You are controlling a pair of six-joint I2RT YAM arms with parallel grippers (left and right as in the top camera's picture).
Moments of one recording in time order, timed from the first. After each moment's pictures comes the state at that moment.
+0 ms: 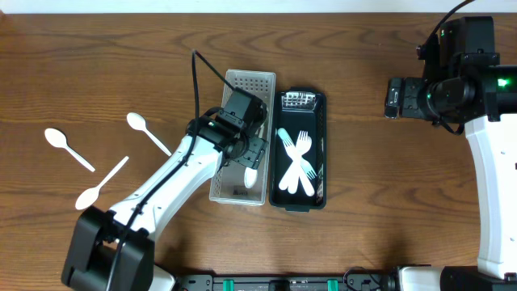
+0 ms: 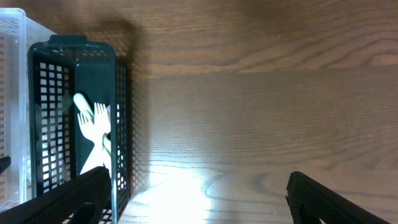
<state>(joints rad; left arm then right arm) -0.52 1.60 1.12 -0.73 0.01 -0.04 0.04 1.53 1.74 -1.37 0.00 0.15</state>
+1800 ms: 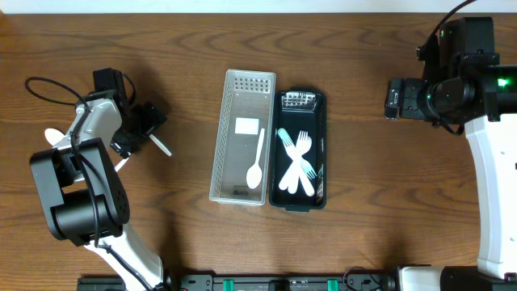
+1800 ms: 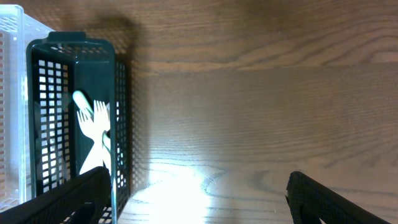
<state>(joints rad) 0.24 1.96 1.26 -0.68 0.09 -0.56 0.04 1.52 1.74 -1.37 0.00 0.15</state>
